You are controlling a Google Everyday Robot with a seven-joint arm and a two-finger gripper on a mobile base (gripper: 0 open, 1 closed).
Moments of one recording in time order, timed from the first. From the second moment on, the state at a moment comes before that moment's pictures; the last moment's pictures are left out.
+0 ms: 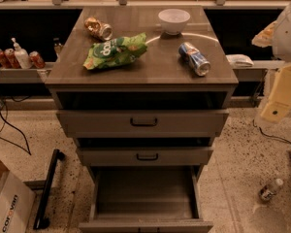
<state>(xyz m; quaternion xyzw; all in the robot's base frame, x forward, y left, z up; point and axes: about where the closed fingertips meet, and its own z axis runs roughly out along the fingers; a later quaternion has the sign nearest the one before) 0.438 -0.217 0.976 -0.60 0.78 -0.03 0.16</state>
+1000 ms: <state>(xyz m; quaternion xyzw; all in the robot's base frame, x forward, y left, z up) 0.434 -0.214 0.969 -0.61 0.78 -0.02 0.16</state>
